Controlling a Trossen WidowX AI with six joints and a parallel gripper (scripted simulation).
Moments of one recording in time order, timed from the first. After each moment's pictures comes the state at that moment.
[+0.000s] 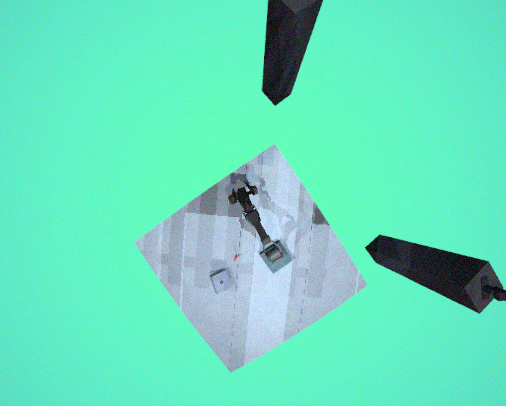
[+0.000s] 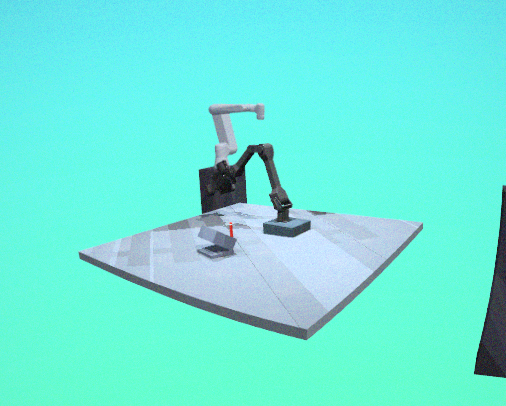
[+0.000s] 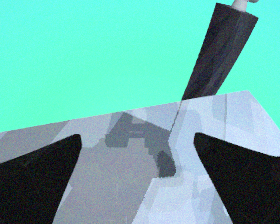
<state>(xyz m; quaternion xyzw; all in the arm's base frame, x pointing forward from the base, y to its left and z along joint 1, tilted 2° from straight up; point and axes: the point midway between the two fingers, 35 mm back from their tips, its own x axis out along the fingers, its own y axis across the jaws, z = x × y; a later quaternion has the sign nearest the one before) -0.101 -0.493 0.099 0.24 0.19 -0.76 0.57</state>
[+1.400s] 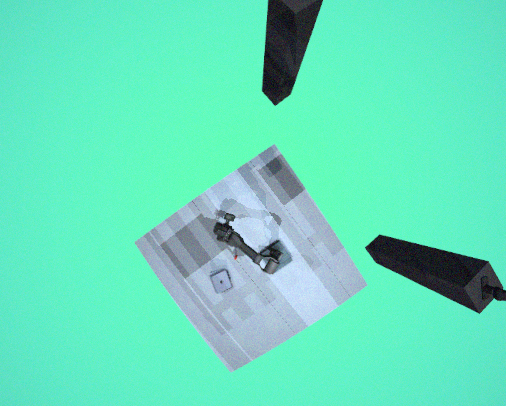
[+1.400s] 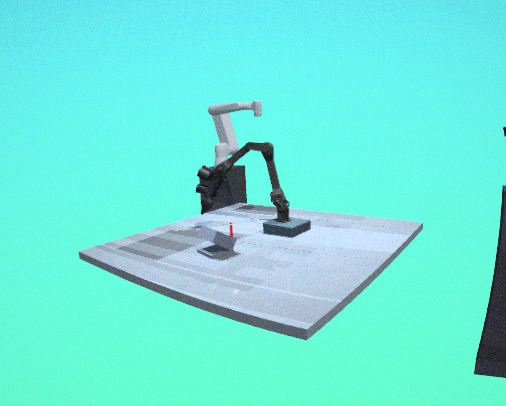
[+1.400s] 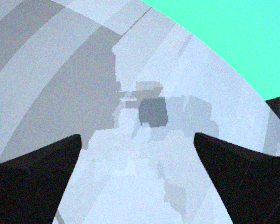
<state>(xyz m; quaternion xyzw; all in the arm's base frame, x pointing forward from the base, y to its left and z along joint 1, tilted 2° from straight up) 0.134 -0.388 0.072 0.21 0.47 -0.46 0.72</state>
